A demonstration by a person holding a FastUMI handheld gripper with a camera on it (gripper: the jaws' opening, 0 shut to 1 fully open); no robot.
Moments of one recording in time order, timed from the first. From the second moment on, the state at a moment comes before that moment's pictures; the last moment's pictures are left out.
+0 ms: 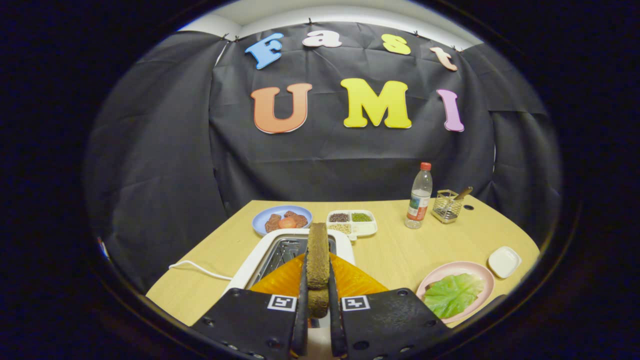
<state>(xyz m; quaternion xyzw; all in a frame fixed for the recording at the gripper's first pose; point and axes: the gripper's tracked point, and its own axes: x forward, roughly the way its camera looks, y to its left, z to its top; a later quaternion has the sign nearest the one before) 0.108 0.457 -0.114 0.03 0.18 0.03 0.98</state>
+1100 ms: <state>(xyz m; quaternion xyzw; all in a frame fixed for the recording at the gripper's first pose) 0.076 0.208 -0.015 0.15 0.09 -0.01 0.99</state>
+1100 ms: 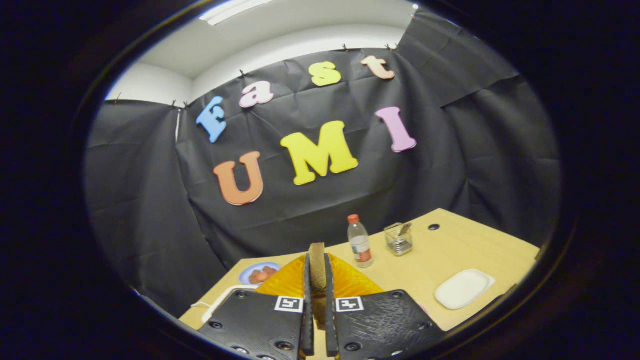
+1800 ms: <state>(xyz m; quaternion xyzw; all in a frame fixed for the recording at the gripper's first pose) 0.074 0.213 -0.133 0.17 0.16 -0.01 0.97</state>
